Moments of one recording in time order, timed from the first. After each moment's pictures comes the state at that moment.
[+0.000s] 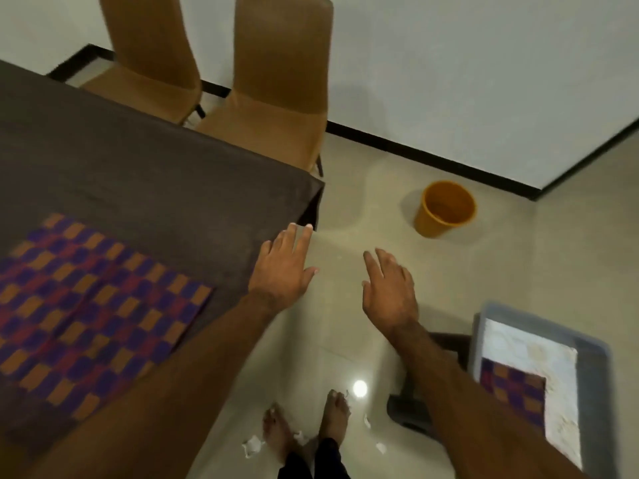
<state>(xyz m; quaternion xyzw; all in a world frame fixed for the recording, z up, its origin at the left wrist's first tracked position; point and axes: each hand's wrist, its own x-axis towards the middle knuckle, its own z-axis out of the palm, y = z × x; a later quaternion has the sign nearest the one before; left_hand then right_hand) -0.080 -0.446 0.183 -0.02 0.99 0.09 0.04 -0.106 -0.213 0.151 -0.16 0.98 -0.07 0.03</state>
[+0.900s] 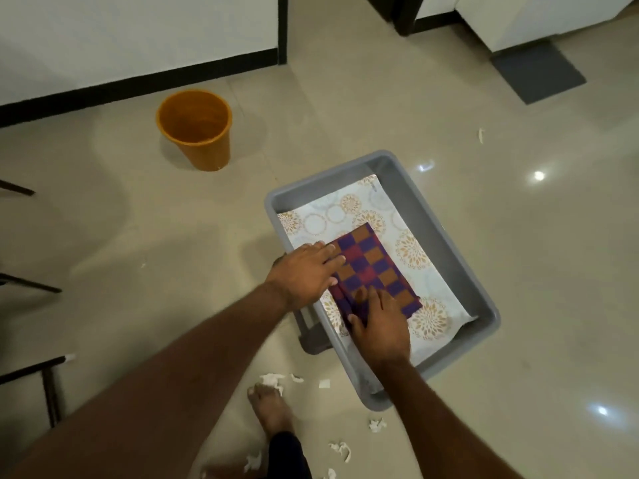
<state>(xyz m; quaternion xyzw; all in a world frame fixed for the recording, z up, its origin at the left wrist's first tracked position) -0.097 0.007 -0.040 0.59 0.79 0.06 0.15 0.097 0.105 -0.044 0.36 0.92 -0.17 0.06</state>
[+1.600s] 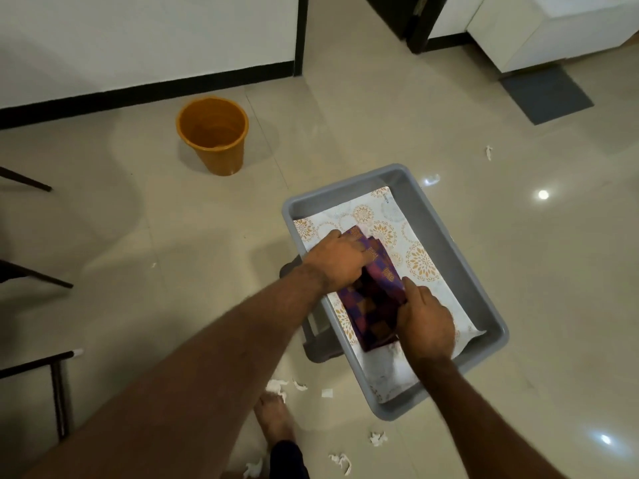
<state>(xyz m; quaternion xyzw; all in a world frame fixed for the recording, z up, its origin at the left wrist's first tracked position) -0.112 0.044 0.002 0.62 0.78 0.03 0.10 0.088 0.138 0.007 0.35 0.93 -0.07 0.00</state>
